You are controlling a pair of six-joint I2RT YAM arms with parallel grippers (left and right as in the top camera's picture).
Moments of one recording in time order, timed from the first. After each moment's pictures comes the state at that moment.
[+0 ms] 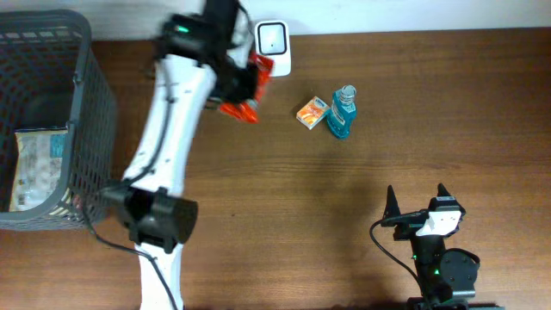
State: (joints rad) left arm -0.33 2.20 2.43 -1.51 0.16 -0.16; right arm -0.01 0.01 0.01 -0.08 -0.01 0.00
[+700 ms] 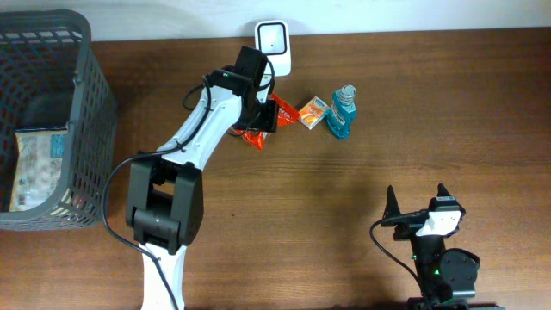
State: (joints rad) left arm -0.37 2.20 1.85 -0.91 0.16 -0.19; right arm -0.01 0.01 0.01 -0.08 -0.02 0.00
